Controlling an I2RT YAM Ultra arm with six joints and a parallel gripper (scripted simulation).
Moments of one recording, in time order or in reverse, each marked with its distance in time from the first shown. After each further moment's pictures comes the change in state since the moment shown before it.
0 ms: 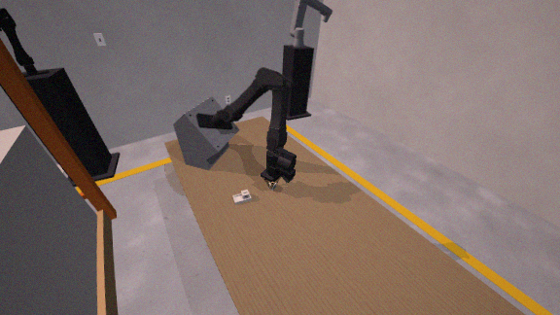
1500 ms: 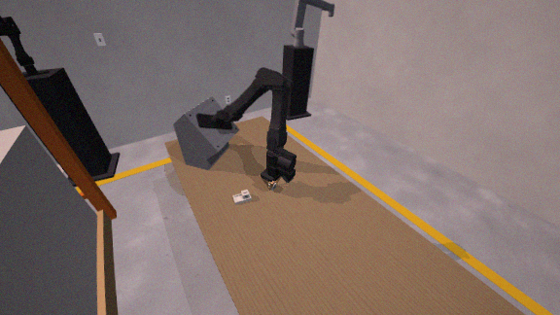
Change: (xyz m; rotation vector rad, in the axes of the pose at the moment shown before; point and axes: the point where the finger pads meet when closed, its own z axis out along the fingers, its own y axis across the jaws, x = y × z) arm 0.000 0.000 0.000 0.000 0.000 0.000
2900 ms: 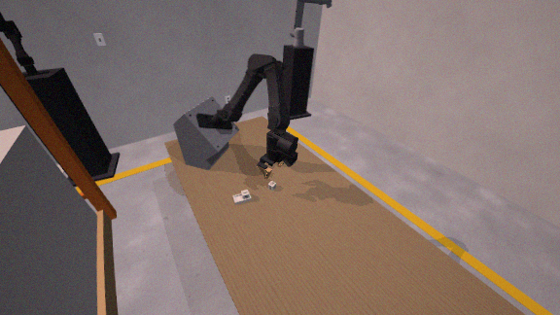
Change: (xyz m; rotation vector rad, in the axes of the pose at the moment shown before) arm 0.000 0.001 -0.089 -0.002 0.001 -0.002
